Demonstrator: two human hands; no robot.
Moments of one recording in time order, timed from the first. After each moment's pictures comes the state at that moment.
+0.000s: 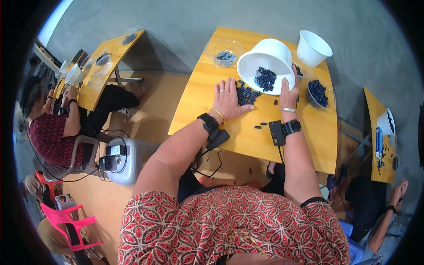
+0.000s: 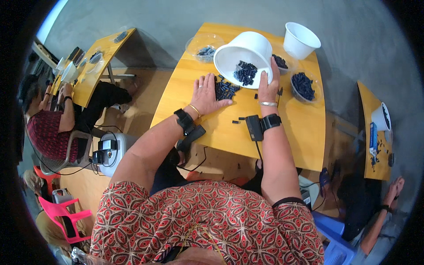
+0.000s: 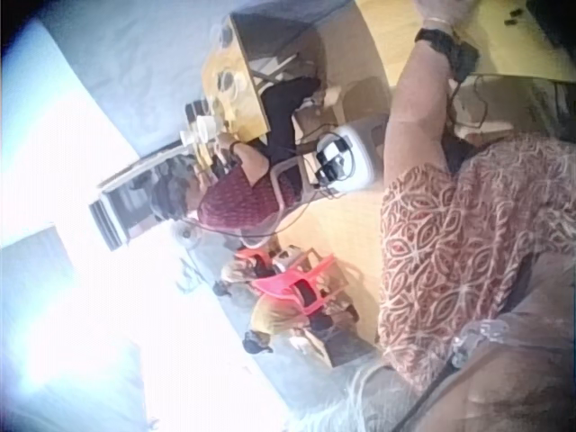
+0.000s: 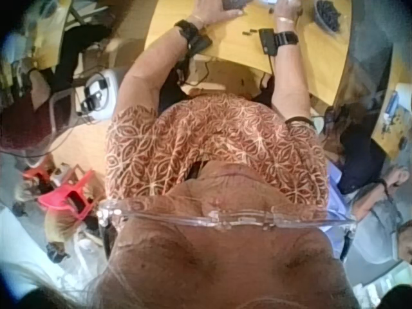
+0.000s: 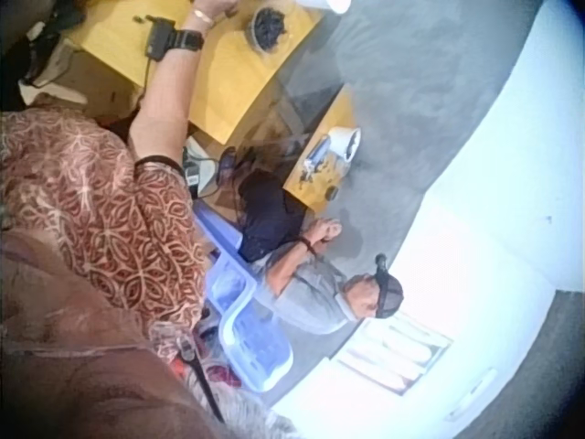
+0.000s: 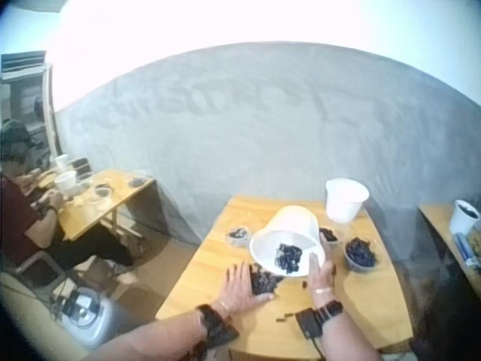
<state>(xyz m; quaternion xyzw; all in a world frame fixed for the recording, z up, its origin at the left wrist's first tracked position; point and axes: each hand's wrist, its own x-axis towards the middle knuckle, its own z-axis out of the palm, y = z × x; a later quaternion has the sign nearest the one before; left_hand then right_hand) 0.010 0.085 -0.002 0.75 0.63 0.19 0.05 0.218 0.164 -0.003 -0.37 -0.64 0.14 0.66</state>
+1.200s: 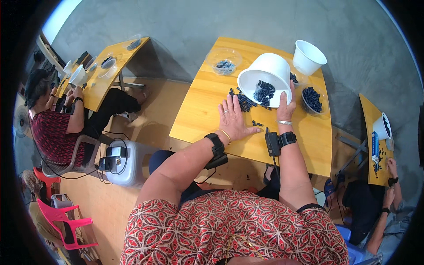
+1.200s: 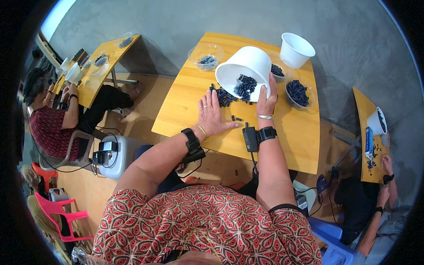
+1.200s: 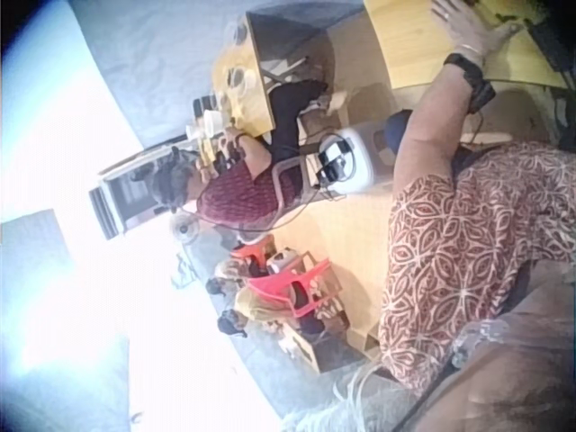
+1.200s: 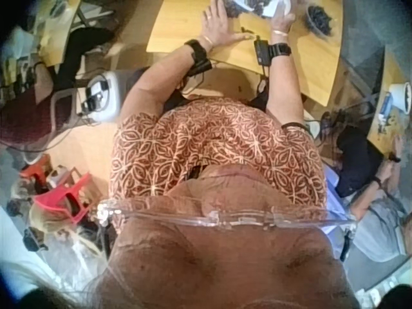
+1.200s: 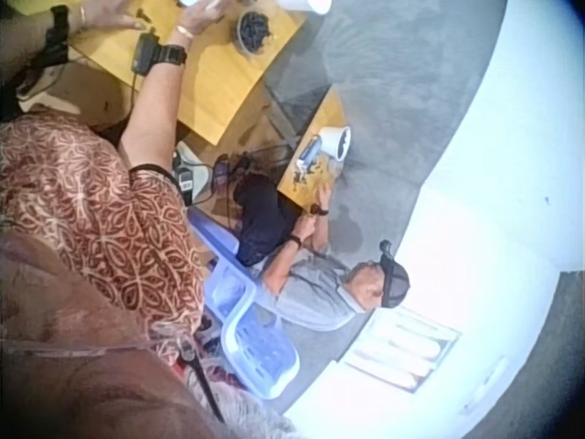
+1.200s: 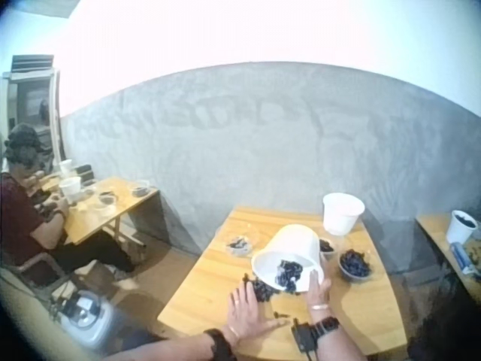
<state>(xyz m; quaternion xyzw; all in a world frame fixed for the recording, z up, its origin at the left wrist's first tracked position) 0.050 0.034 0.010 0.70 0.68 0.19 0.09 0.226 0.142 -0.008 -0.38 -0.61 0.18 0.67</state>
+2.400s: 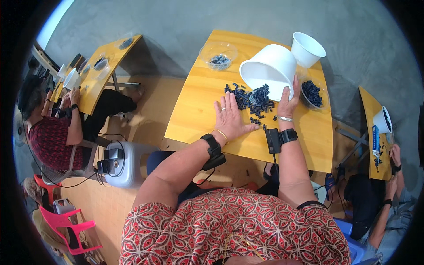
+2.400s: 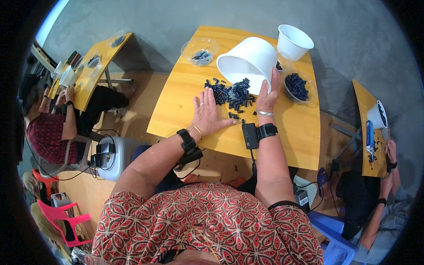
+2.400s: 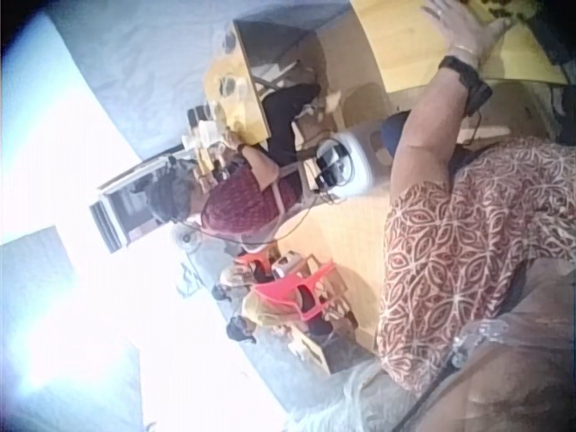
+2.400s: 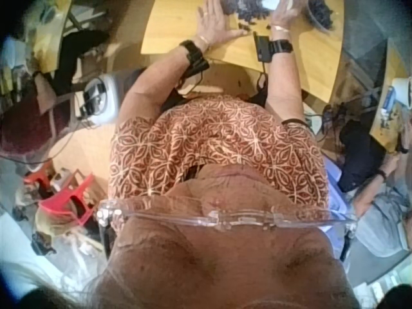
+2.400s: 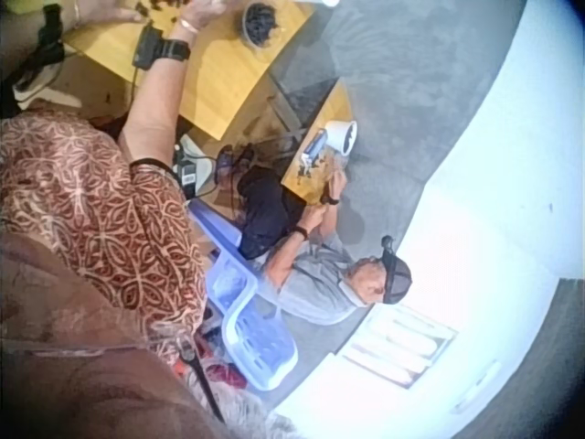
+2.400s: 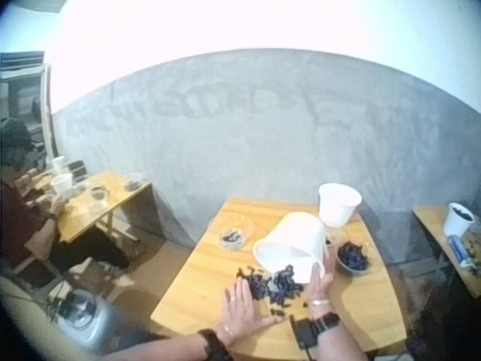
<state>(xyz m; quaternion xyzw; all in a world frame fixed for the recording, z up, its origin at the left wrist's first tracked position) 0.051 0.035 0.015 0.71 0.68 0.16 0.10 0.234 0.143 -0.004 -0.41 -0.63 0.05 0.65</state>
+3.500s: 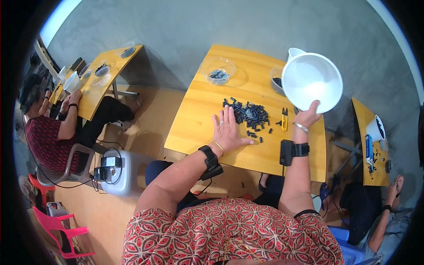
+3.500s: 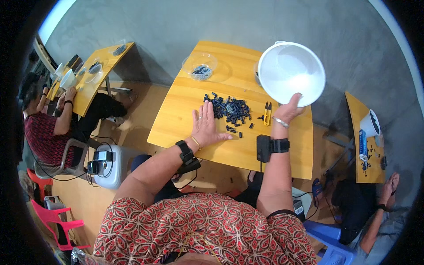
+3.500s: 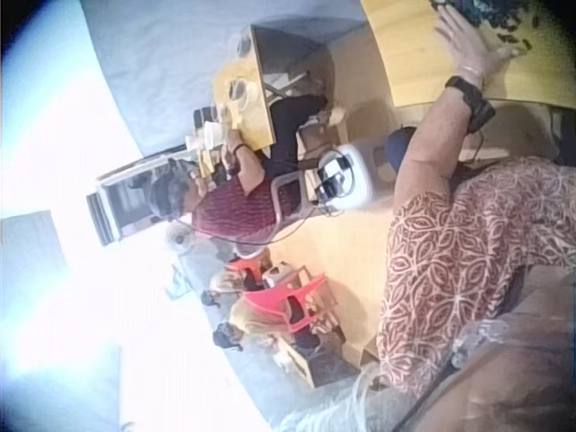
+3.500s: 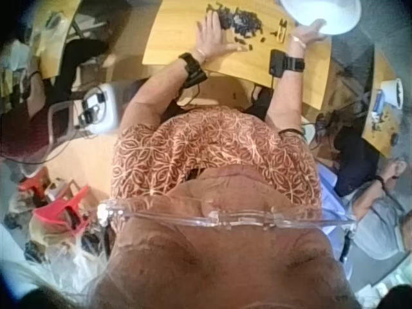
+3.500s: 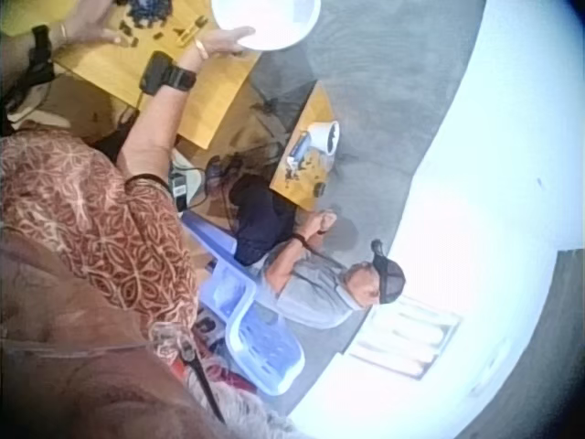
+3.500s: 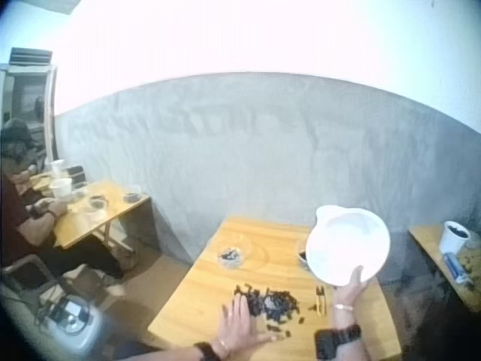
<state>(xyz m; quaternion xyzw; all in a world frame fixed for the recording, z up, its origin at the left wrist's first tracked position) 0.045 0.029 0.010 0.72 0.65 0.20 0.10 0.280 0.143 0.047 -0.32 -0.33 0.26 0.85</state>
